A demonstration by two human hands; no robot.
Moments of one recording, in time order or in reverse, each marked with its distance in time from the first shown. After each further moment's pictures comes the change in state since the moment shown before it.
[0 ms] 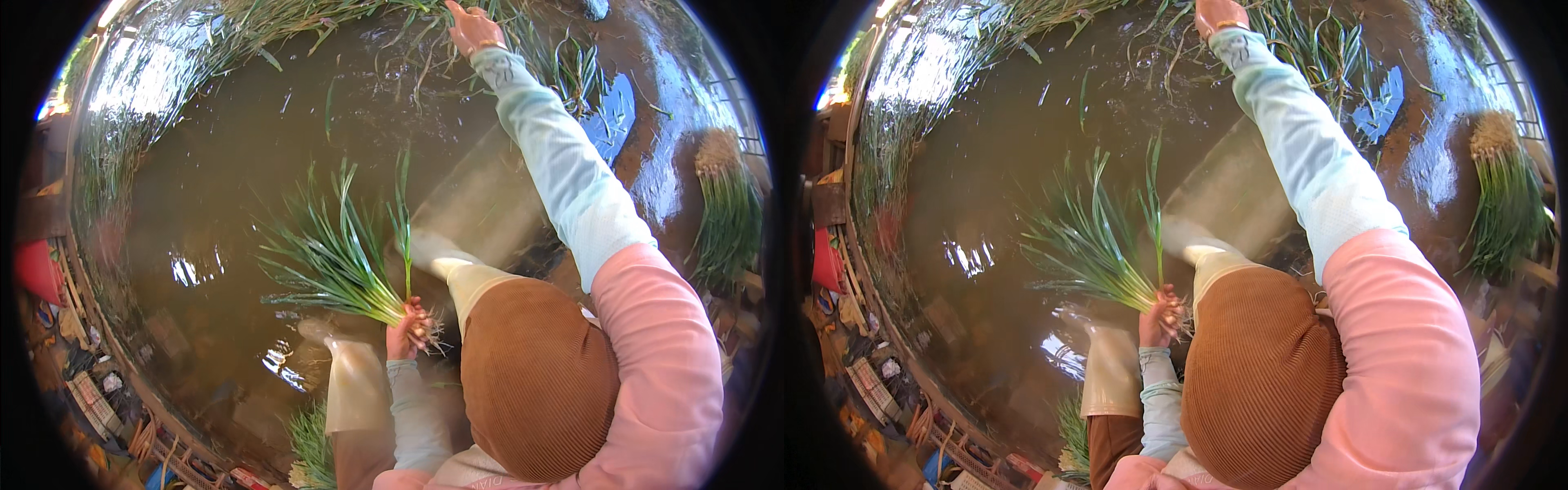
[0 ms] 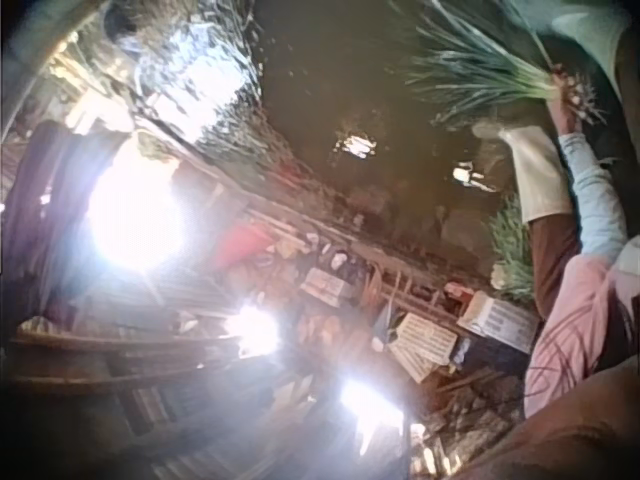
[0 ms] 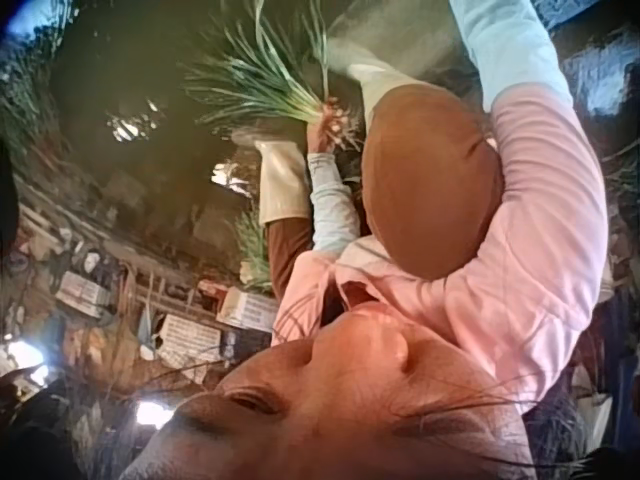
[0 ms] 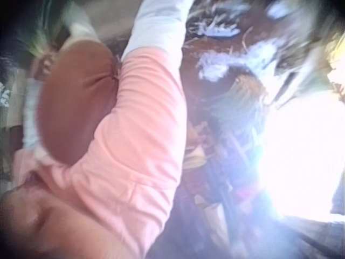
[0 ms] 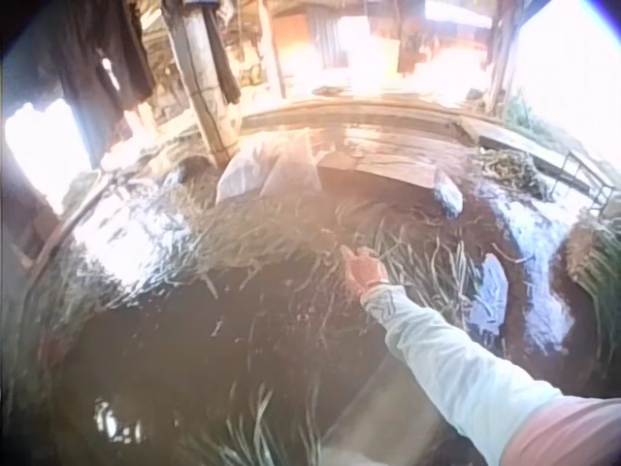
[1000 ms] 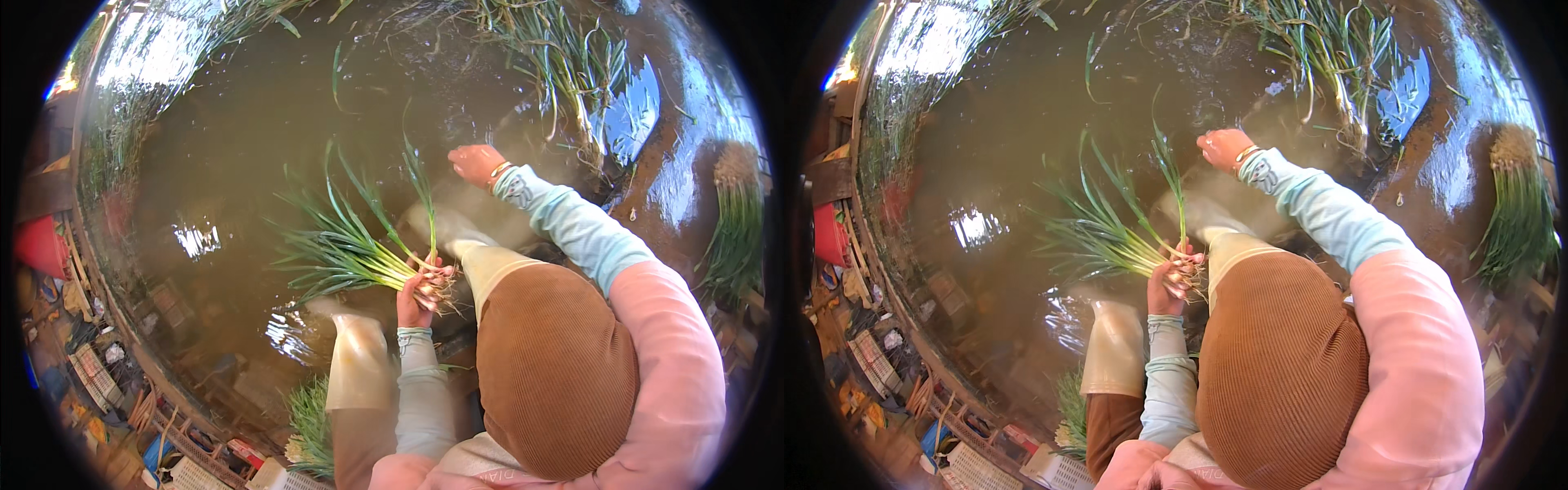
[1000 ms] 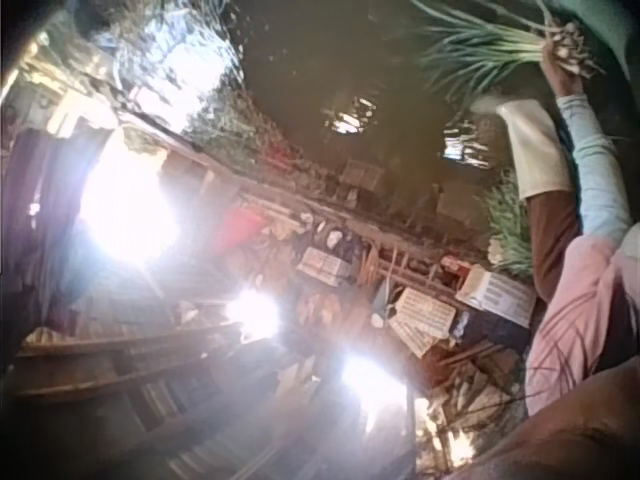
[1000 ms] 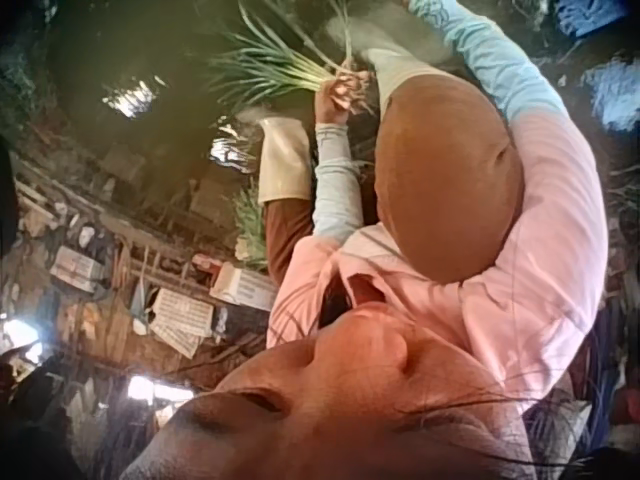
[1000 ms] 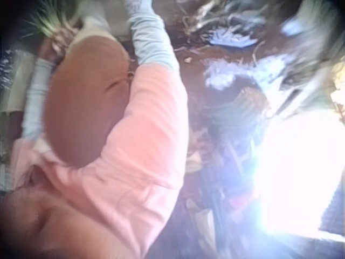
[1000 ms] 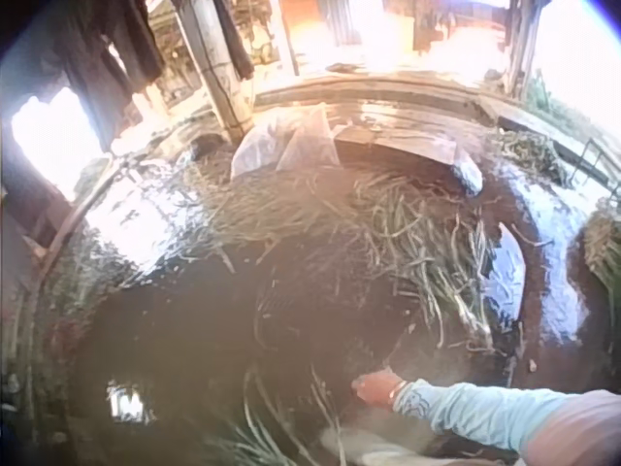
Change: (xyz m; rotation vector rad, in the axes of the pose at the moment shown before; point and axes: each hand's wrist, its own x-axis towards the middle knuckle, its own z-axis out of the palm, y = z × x) left_hand 0.026 0.006 0.012 -0.340 -0.204 -0.079; right_hand -0.241 -0.046 0.053 0.203 -0.634 -0.463
